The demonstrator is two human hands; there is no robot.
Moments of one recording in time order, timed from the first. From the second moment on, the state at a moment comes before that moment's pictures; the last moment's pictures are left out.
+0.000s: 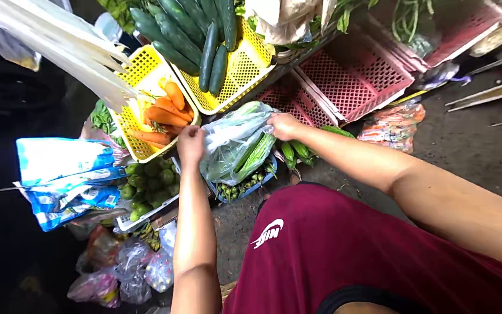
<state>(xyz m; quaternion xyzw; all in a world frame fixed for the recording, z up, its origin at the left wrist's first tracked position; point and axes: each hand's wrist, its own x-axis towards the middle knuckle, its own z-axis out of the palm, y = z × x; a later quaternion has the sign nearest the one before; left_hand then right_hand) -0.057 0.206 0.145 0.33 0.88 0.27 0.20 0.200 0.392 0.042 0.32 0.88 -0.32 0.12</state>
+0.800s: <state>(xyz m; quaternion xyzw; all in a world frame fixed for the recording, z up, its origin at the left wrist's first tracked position) -0.001 0.144 0.089 0.55 0.75 0.18 0.31 0.103 0.311 0.073 0.36 0.85 -0.10 0.38</state>
